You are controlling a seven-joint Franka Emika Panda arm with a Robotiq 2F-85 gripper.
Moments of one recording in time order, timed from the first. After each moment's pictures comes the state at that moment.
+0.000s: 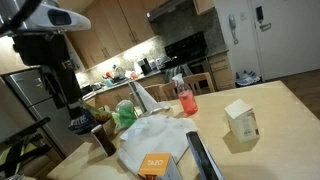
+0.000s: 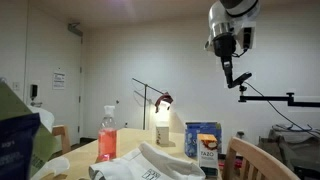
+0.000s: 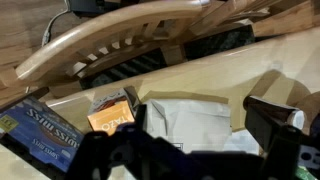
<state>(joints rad) 0.02 -0.32 -0.20 -2.34 0.18 1.85 -0.29</state>
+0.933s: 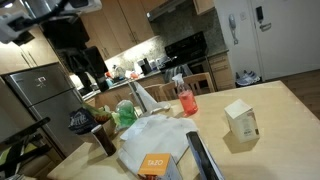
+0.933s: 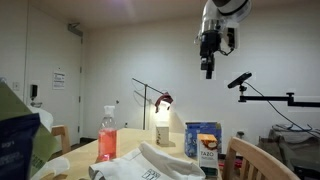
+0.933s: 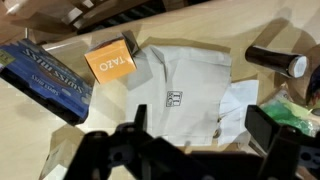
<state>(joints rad) 0.01 -0.24 -0.17 -2.25 0.25 2.02 -0.29</state>
